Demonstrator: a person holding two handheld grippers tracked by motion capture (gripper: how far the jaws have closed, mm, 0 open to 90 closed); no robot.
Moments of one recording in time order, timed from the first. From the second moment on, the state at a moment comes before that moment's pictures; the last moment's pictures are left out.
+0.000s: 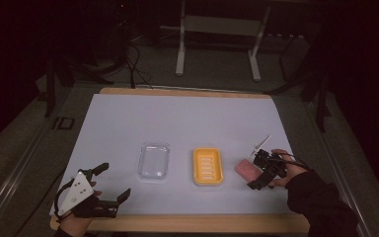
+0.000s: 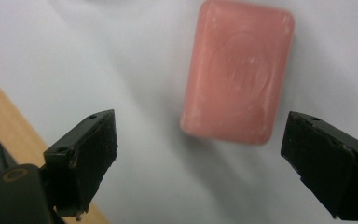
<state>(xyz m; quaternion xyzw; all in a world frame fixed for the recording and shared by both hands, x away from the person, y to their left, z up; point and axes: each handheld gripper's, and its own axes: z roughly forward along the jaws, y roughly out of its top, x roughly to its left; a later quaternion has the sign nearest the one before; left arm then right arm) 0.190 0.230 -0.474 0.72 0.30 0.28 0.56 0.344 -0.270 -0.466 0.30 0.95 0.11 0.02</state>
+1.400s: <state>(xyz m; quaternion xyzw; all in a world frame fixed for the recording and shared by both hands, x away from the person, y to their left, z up) 0.189 0.229 -0.474 0.72 0.30 0.28 0.56 0.363 -0.263 -0.500 0.31 0.94 0.15 0.05</state>
